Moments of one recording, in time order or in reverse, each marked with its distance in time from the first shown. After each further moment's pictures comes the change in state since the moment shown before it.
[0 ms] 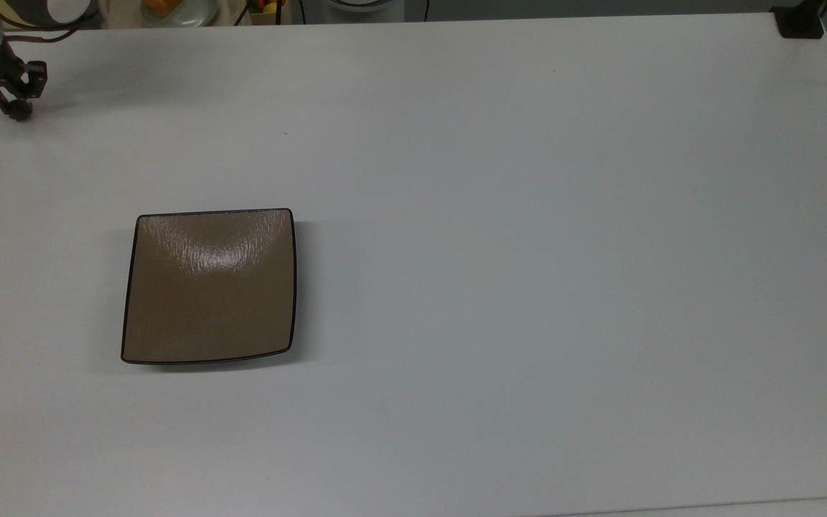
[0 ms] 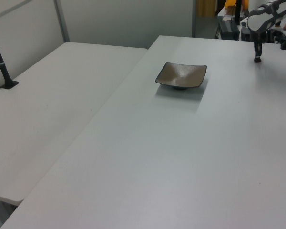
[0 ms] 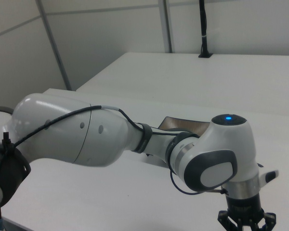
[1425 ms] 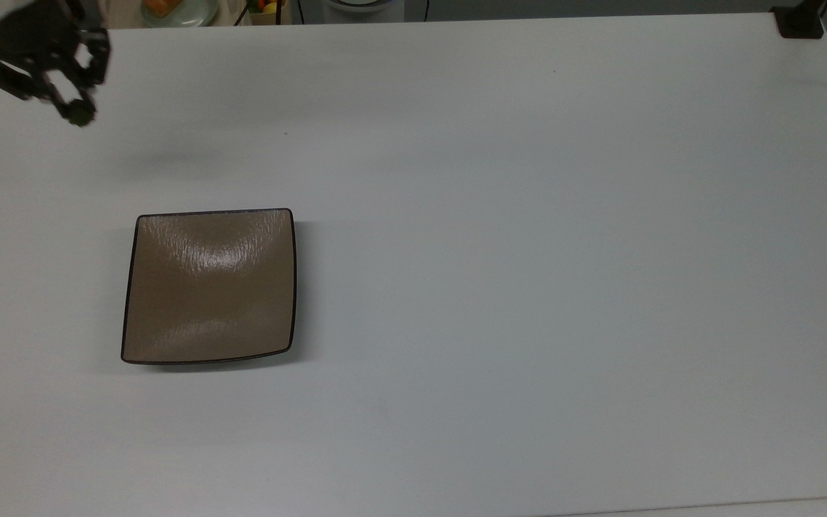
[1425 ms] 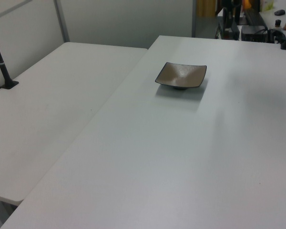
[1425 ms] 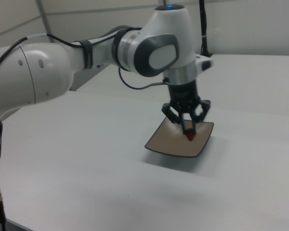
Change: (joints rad) arm 0.210 -0.151 0.158 0.292 0.166 -0.431 0.125
